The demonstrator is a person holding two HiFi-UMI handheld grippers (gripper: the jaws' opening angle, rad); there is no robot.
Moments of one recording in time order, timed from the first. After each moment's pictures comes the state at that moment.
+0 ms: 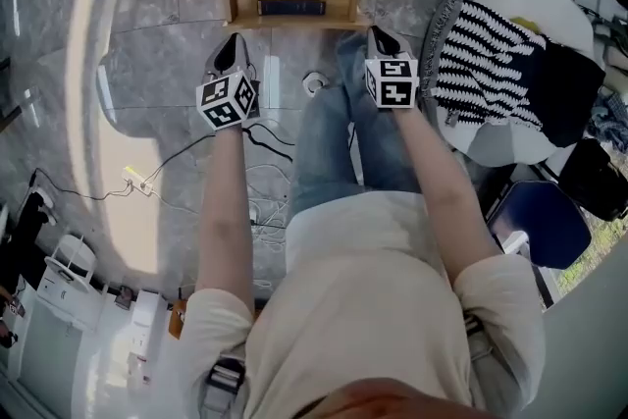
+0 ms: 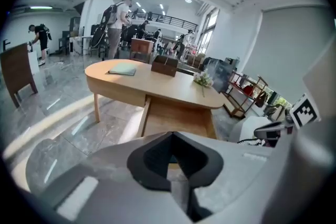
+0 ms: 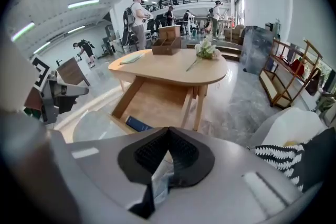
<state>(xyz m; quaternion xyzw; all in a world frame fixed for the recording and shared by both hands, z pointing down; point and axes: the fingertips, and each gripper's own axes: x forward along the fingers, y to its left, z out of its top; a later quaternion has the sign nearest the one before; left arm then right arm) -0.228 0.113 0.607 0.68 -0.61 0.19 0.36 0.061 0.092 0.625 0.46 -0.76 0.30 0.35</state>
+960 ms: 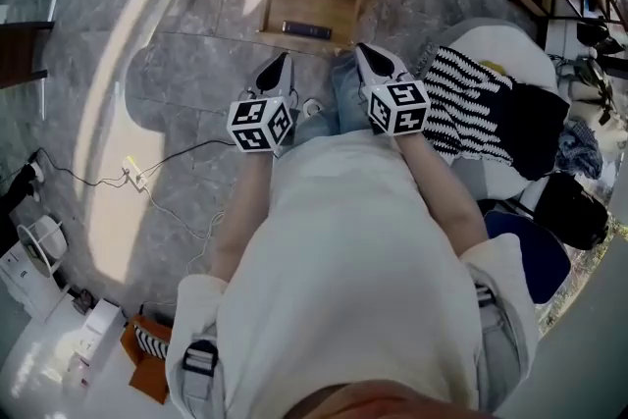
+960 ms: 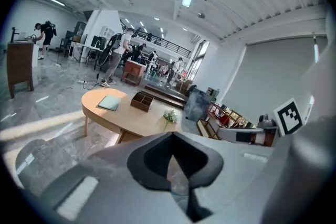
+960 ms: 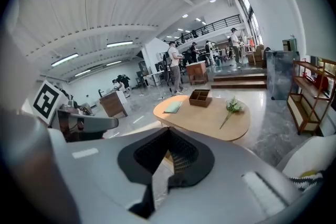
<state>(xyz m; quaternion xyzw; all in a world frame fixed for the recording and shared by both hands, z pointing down) -0.111 0.203 0.318 0.73 -0.60 0.06 0.31 0.025 0.155 0.316 0.36 -0.88 0.25 0.17</state>
